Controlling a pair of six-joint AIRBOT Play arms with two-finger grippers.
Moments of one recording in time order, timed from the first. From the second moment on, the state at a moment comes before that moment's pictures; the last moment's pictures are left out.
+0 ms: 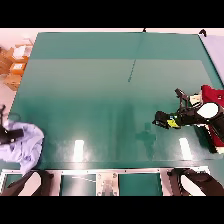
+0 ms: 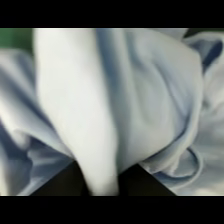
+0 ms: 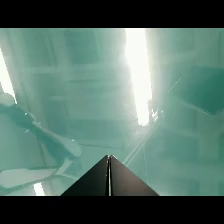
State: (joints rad) left arm 0.50 -0.94 0.68 1.71 -1.16 -1.48; right arm 0.00 -0.90 0.63 -1.08 1.10 1.67
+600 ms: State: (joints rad) left arm 0.00 -1.00 1.20 0.78 -1.13 -1.36; right arm 0.00 -0.90 0.63 -1.08 1.10 1.67
